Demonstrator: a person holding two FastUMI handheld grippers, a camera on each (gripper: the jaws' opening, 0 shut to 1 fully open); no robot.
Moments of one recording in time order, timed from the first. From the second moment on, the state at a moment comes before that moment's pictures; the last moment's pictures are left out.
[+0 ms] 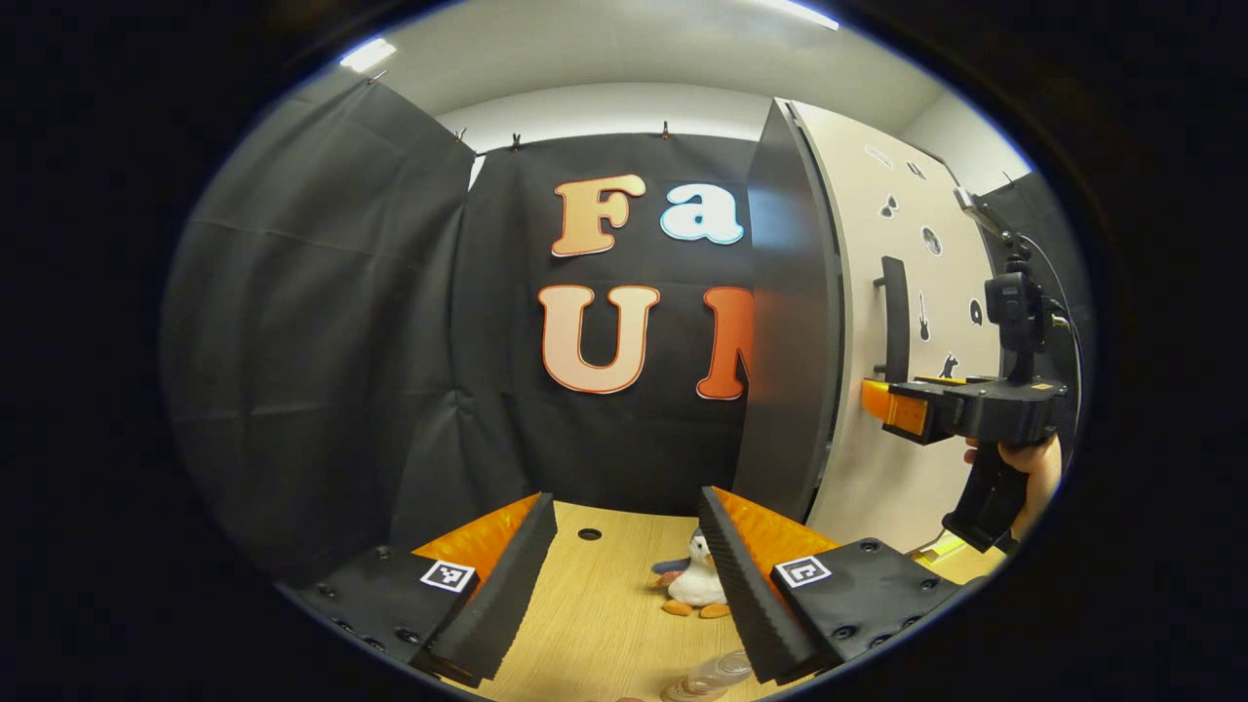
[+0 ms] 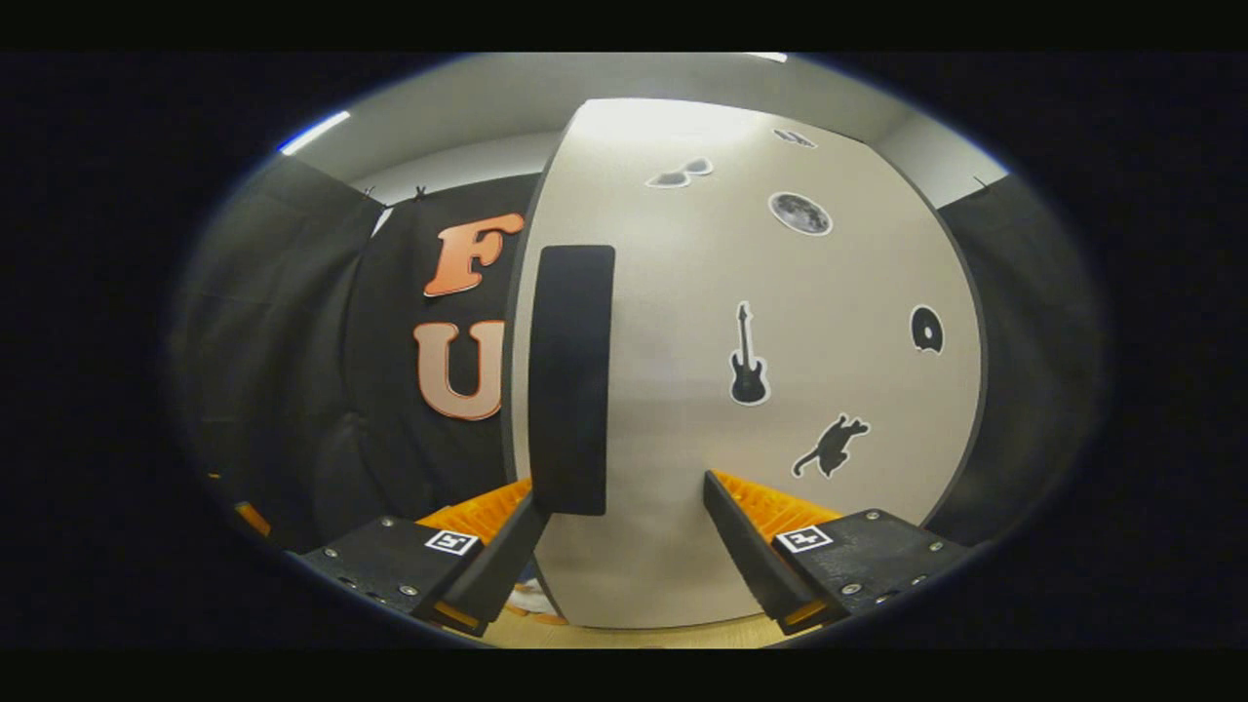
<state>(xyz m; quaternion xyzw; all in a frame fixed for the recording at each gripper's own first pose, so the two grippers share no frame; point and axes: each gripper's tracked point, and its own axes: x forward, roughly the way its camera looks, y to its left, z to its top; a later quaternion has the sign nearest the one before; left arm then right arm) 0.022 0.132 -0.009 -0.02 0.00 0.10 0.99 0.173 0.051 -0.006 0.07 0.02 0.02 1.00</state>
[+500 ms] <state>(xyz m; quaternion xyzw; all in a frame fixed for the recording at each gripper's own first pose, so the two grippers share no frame) 0.019 0.131 -0.013 -0.02 0.01 0.10 0.99 0.181 0.053 -0.004 0.08 0.03 0.02 1.00</state>
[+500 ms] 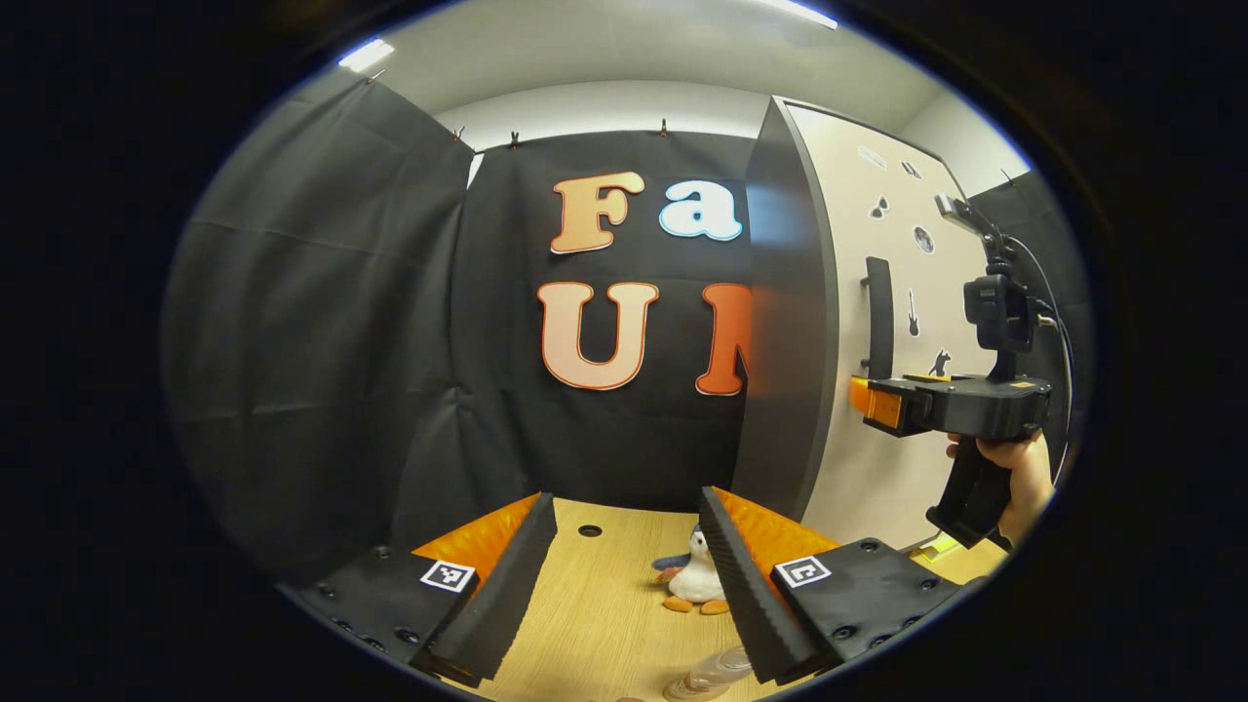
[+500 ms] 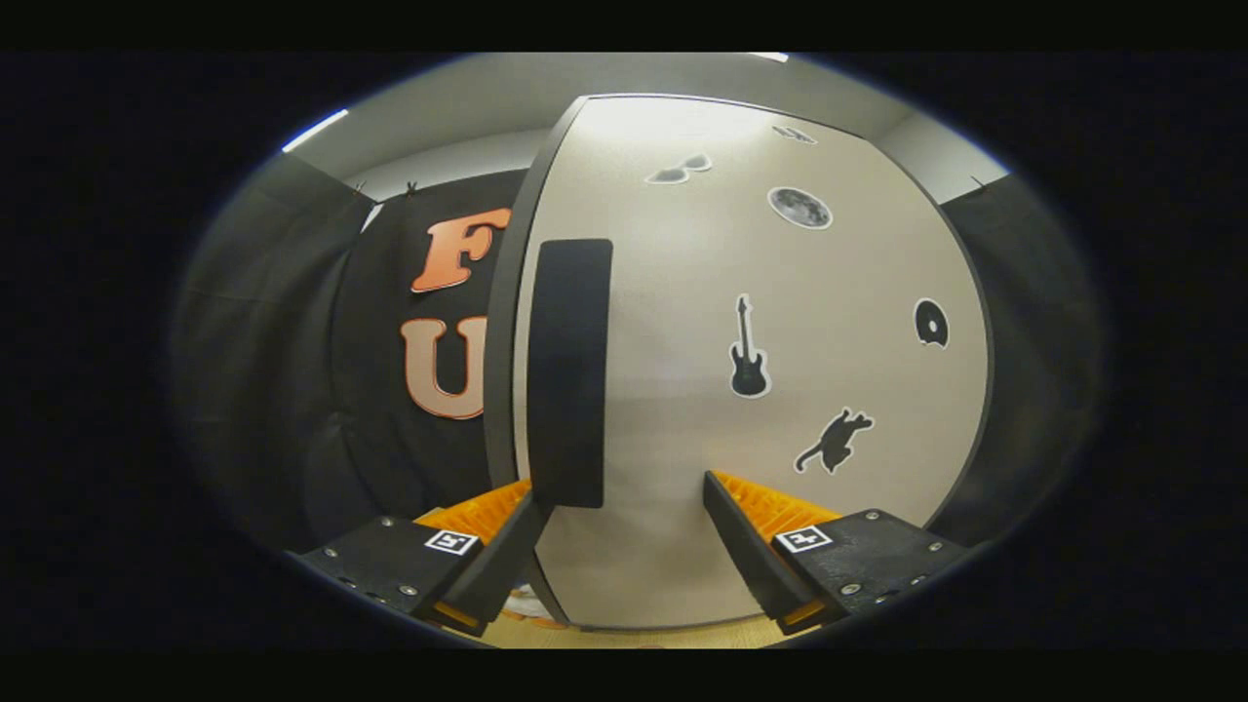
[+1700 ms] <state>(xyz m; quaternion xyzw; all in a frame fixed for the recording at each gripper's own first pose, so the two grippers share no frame) -0.002 0.020 0.012 -0.01 -0.01 0.08 1.00 -0.030 -0.021 0.023 0.05 0.02 0.09 0.99</state>
